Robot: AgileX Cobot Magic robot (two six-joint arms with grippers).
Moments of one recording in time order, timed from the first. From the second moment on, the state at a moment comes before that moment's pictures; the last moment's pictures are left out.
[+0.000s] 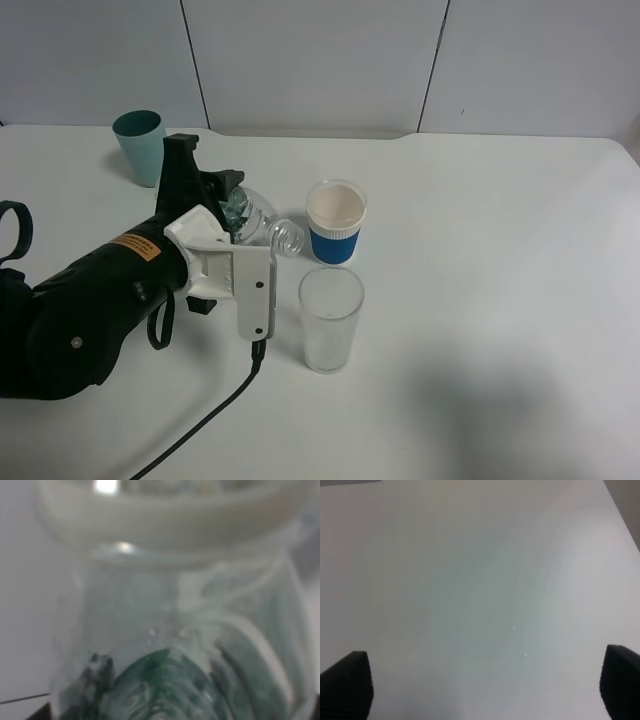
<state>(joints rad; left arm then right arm) -1.04 1.63 -0.45 -0.94 -1.00 1.90 -0.01 0.00 -0.49 -0.04 1.07 0.01</state>
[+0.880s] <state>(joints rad) -1.08 1.63 -0.48 -1.07 -0.98 1.98 -0.01 0.00 -0.49 -0.04 1.07 0.01</state>
